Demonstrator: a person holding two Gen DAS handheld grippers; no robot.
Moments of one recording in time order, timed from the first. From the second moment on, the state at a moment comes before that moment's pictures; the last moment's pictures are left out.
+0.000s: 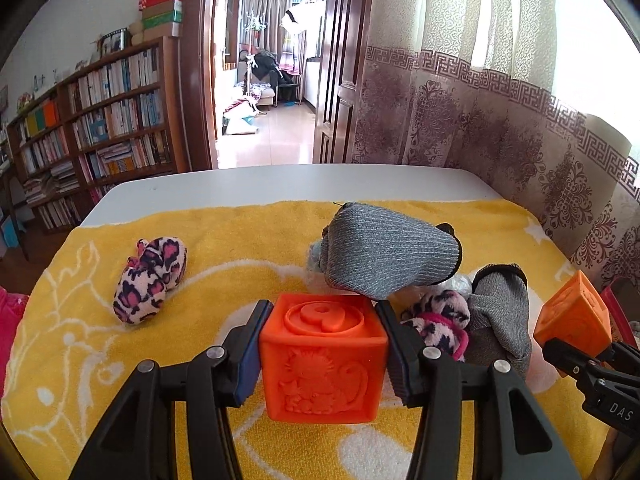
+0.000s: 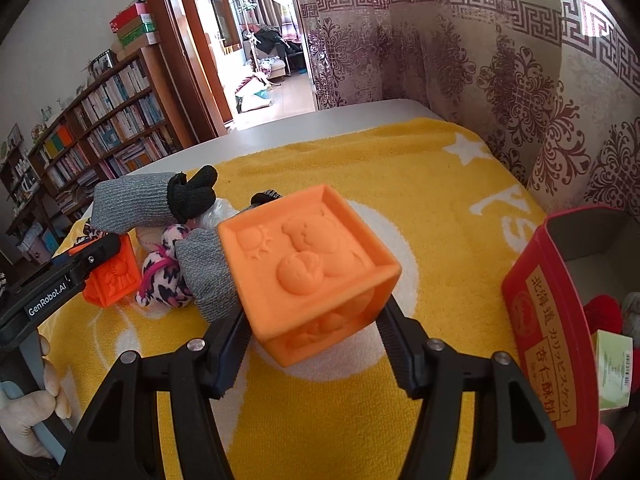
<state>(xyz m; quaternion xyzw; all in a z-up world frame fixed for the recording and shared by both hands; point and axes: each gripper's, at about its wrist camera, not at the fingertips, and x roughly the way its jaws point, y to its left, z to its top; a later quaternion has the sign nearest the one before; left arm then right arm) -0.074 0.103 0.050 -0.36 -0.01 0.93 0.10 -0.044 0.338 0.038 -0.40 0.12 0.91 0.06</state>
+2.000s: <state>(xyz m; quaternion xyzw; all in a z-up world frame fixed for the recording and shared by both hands) -0.061 0.084 0.055 -0.38 0.08 0.89 0.26 -0.043 0.362 0.038 -0.40 0.17 0.90 0.06</state>
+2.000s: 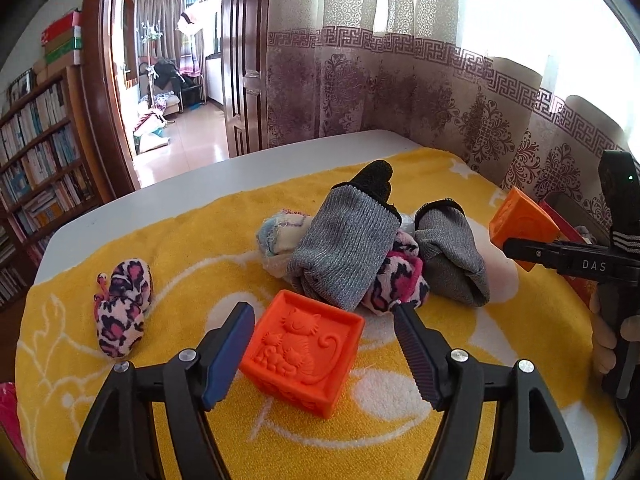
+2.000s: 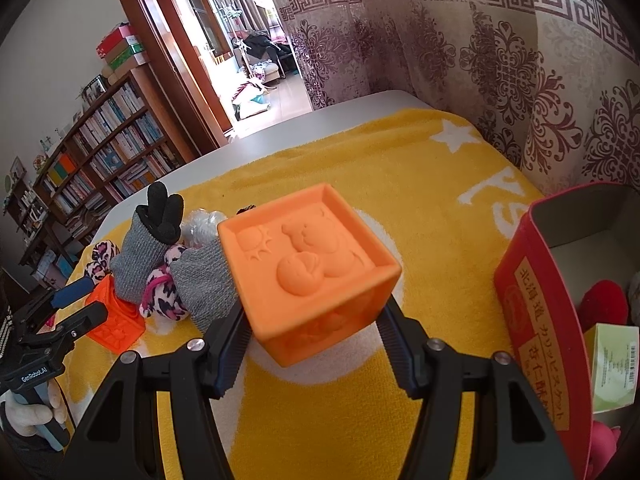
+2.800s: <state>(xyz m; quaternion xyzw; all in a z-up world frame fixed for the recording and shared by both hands) -0.065 0.084 0.055 -0.39 0.01 0.89 0.23 -0.039 0.360 0.043 -0.38 0.17 0.91 0.06</state>
